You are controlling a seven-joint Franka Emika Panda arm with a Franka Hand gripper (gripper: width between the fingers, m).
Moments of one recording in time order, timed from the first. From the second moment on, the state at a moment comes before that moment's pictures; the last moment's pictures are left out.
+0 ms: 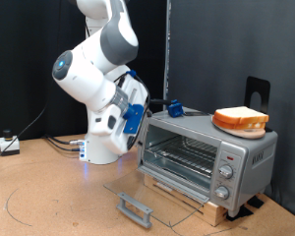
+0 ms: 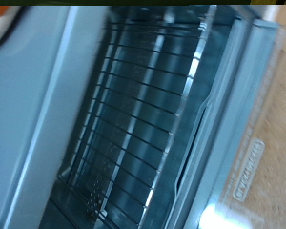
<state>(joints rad) 0.07 -0.07 -0.37 -2.30 0.73 1.71 -0.53</state>
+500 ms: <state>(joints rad) 0.09 -0.28 -0.27 -2.41 0.61 1.90 -0.77</state>
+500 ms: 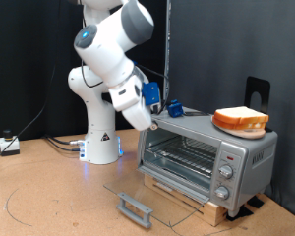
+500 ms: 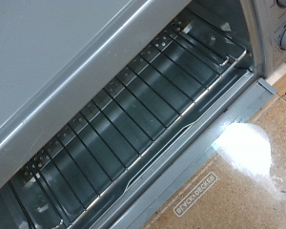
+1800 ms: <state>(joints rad) 0.16 -0.49 -0.20 -2.43 0.66 1.51 -0.95</state>
